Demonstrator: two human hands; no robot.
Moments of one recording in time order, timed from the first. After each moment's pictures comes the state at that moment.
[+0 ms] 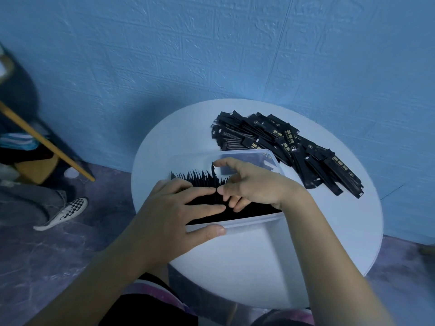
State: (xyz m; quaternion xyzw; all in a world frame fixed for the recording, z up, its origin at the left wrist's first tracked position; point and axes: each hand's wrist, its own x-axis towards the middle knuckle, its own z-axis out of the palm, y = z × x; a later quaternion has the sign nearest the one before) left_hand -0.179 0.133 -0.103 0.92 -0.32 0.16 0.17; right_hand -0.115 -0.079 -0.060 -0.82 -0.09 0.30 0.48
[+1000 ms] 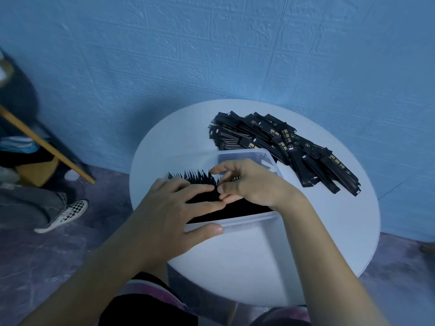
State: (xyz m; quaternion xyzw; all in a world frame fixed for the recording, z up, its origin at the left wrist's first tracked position) left_hand -0.180 0.131 -0.094 0.93 -0.32 0.13 0.11; right_hand -0.120 -0.079 -0.062 -0.82 -0.08 0.23 0.52
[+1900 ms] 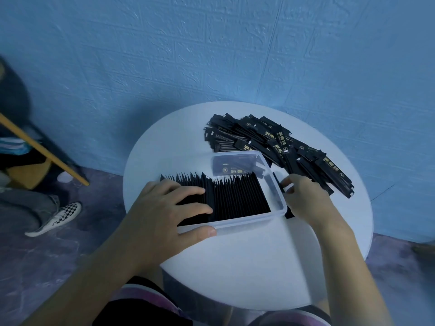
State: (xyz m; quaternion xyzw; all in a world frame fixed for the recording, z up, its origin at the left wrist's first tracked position) left_hand -0.179 0.133 -0.099 0.93 -0.31 0.15 0.15; right_hand -0.141 -0.175 -0.091 -0.97 0.14 0.06 0.21
